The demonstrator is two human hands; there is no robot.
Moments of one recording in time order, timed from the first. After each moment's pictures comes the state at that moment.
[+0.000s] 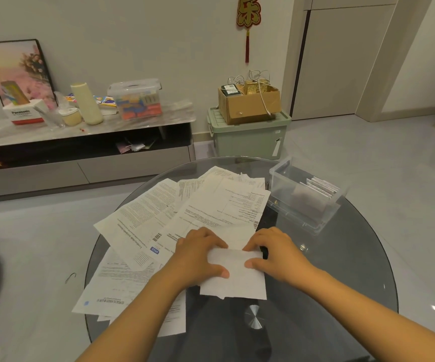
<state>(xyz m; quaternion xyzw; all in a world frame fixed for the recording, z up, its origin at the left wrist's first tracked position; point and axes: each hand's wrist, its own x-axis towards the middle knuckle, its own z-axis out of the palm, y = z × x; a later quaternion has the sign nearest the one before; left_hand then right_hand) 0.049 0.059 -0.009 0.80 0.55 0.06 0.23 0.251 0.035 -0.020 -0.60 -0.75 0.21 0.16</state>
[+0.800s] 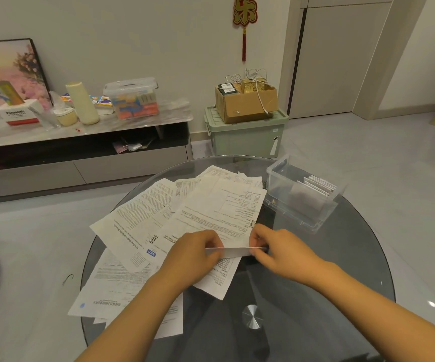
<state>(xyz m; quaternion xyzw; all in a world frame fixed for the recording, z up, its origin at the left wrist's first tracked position) 0.057 0.049 0.007 0.77 0.56 0.16 0.26 0.261 0.028 -0.001 -0.56 -0.79 0.19 0.17</state>
